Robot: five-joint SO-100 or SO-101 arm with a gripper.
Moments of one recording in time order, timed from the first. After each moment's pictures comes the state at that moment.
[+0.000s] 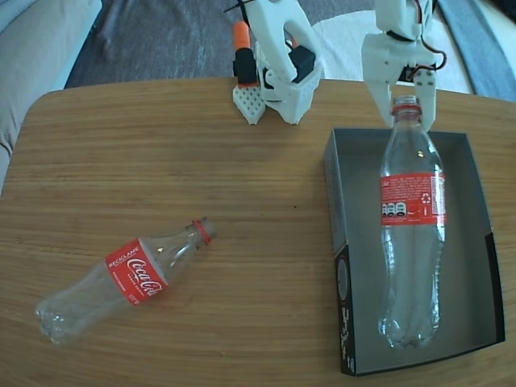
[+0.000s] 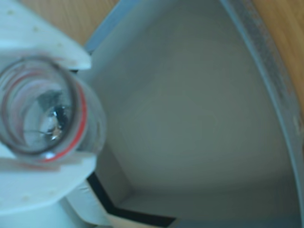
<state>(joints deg) -53.2 121.9 101.5 84.6 -24.1</state>
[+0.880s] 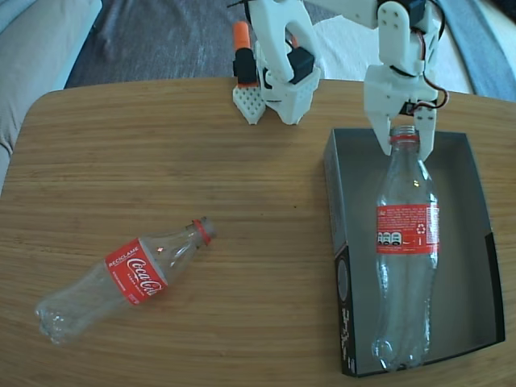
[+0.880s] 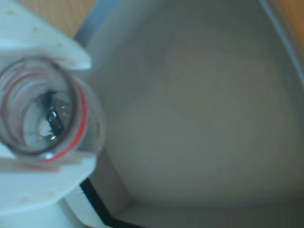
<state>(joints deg) -48.4 117.1 106.6 74.9 -28.7</state>
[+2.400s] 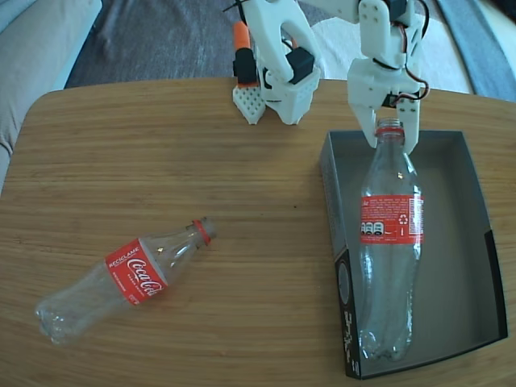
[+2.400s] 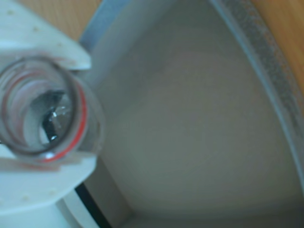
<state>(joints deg) -48.1 125.4 114.3 76.4 -27.9</state>
